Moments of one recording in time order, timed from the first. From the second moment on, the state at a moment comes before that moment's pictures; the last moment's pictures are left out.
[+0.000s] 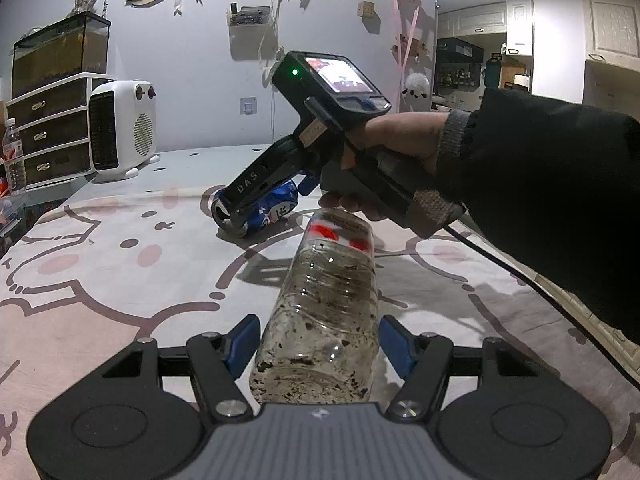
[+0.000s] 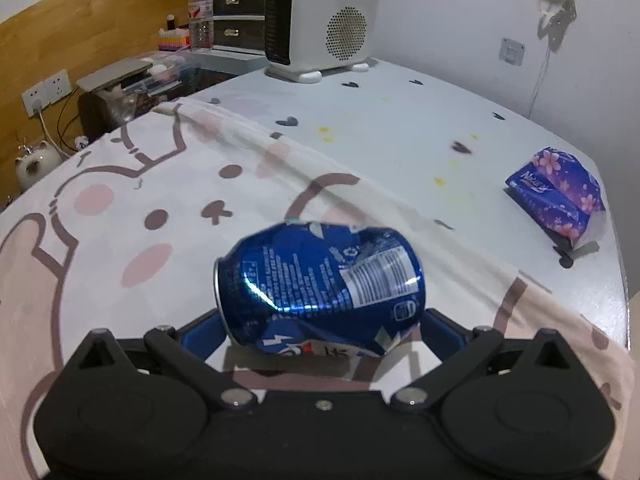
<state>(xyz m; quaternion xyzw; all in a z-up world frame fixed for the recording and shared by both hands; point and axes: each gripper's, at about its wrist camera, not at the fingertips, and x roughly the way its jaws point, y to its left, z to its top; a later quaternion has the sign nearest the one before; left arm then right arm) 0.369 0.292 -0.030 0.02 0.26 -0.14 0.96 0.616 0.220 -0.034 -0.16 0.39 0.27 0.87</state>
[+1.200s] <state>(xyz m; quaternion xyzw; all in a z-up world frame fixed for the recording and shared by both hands) 0.367 0.313 -0.021 -0.01 0.26 -0.09 0.96 0.680 0.244 -0.029 0.06 0.44 0.08 0.89</state>
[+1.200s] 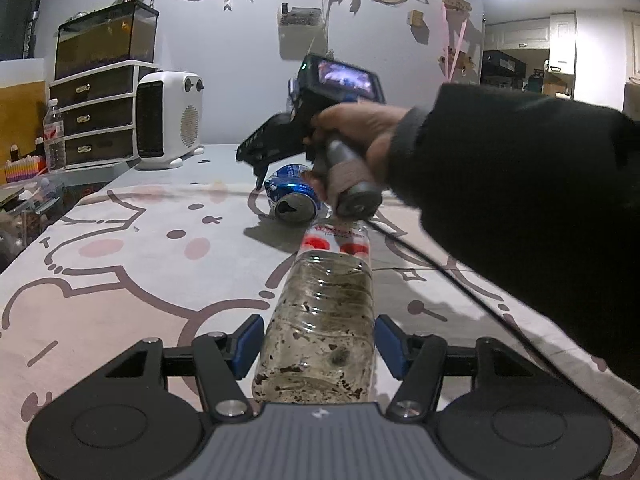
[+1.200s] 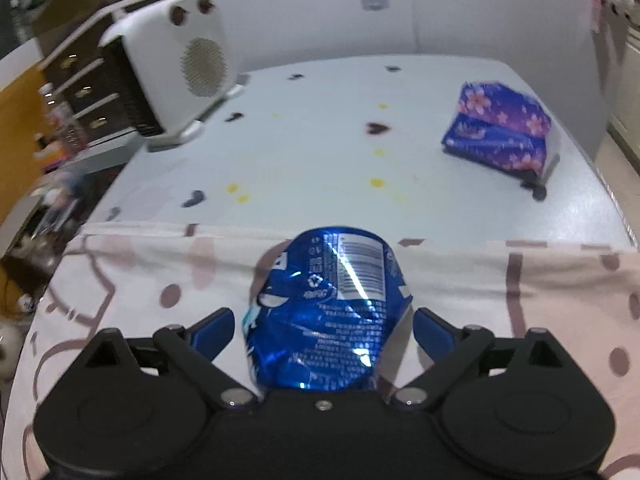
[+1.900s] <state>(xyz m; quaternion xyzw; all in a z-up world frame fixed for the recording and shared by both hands) 0.368 0.316 -0.022 -0.02 0.26 -0.08 0.96 0.551 0.101 0.033 0.04 0.39 0.18 0.90</state>
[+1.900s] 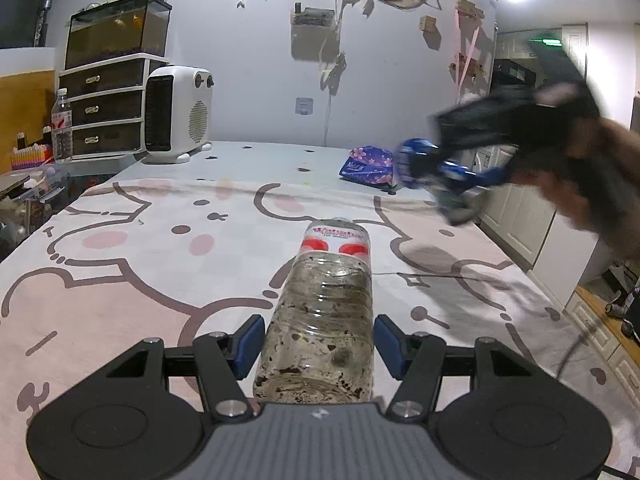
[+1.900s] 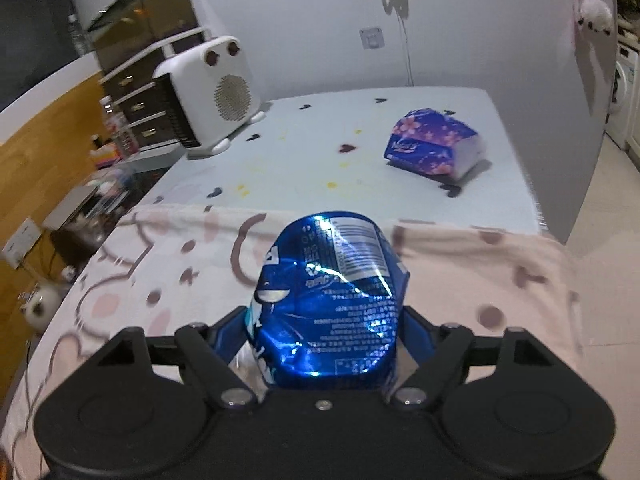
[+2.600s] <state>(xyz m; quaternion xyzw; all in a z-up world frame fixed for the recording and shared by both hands) 0.305 0.276 -0.016 0.02 0.27 -0.03 0.96 0.336 -0.001 0.022 -0.01 0.42 0.25 0.87</state>
